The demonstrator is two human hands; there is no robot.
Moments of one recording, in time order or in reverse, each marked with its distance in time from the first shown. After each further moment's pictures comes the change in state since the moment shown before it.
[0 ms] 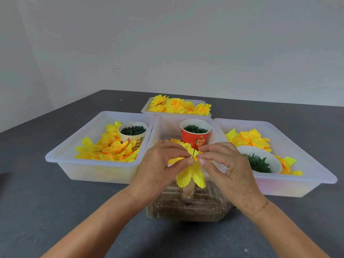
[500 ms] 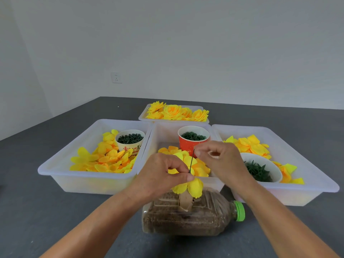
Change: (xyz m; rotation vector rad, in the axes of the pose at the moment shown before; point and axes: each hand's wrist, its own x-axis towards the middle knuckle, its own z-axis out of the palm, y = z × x) left_hand 0.017 -0.003 0.001 -0.236 -0.257 -0.263; right_hand 0.045 0.020 0.004 0.140 -0.093 0.301
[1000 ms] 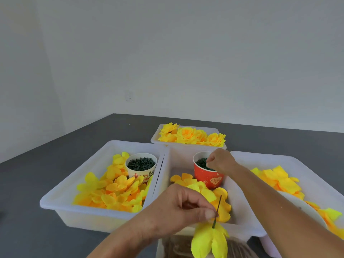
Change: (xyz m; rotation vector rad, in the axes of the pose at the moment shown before) left_hand 0.025 -0.013 -0.020 -0.314 -0.246 -0.035; right_hand 0.158 0.069 0.043 -0.705 -0.255 0.279
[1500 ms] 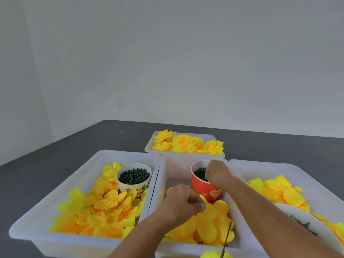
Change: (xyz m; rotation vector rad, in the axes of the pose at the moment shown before) left_hand 0.076 -0.057 -0.015 0.446 0.152 -0.146; right_hand 0.031 0.002 0.028 -0.018 0.008 0.202
